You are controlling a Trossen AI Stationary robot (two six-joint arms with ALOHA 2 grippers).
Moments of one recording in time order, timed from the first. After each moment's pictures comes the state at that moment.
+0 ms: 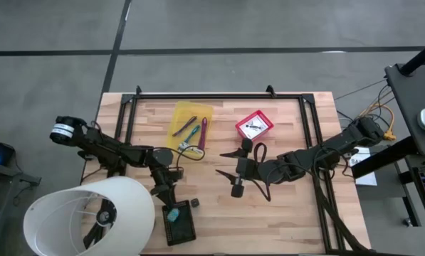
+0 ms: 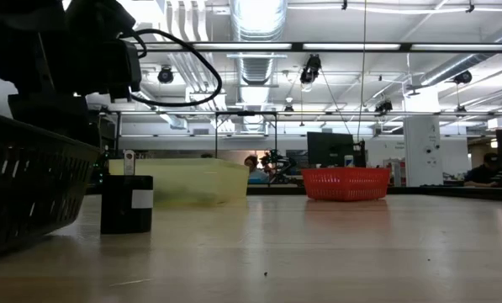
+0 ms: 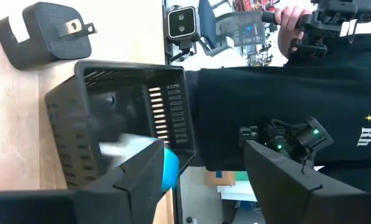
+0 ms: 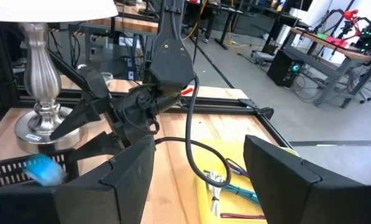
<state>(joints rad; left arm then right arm) -0.15 1.36 0.41 0.48 0.91 -0.91 0.40 1.50 1.14 0.08 0.66 0.01</state>
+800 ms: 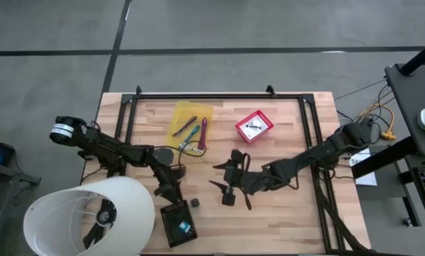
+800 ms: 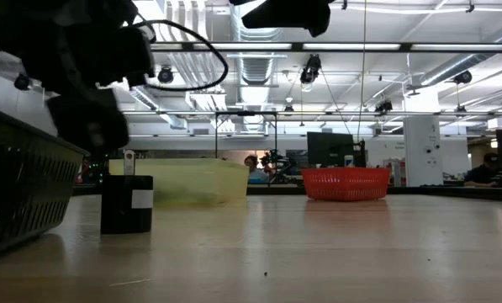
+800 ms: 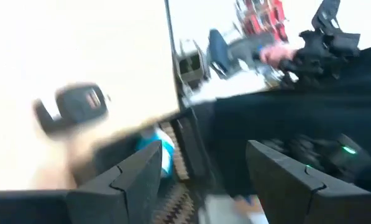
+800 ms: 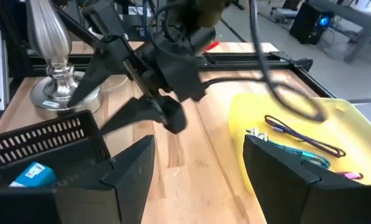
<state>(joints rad) -0.14 1.36 0.44 0.49 0.78 -0.83 0.39 1.67 1.14 0.09 0.59 0.20</state>
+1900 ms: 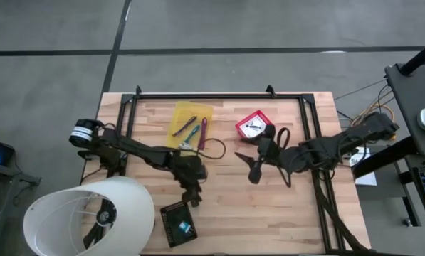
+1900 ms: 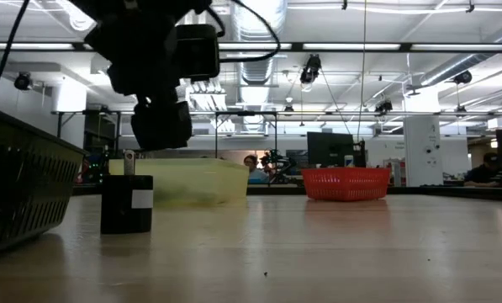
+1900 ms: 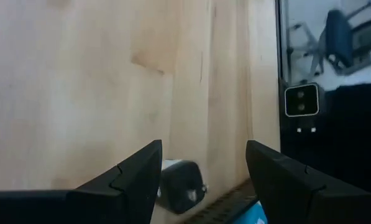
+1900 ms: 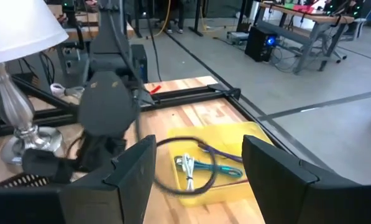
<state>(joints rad) -0.18 1.60 0.91 -0.11 0.42 -0.56 0.39 1.27 1.14 -0.21 0.76 0.22</state>
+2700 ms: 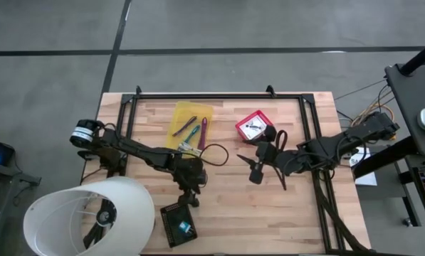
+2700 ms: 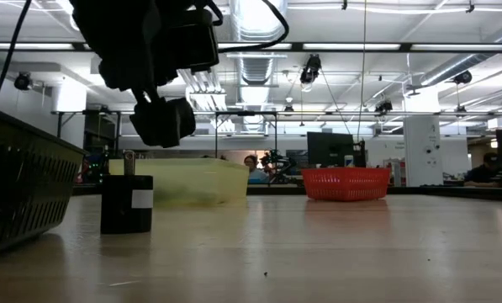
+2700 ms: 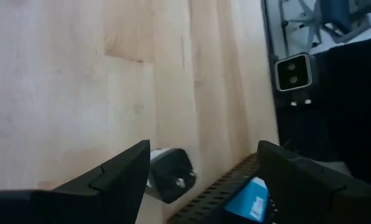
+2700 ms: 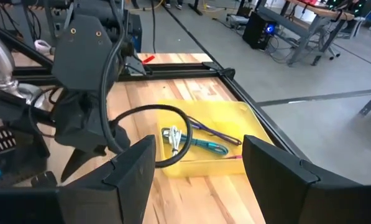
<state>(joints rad) -0.20 1.61 0.94 -0.18 0.47 -0.43 0.39 1.26 1.11 -0.32 0.75 0.20</state>
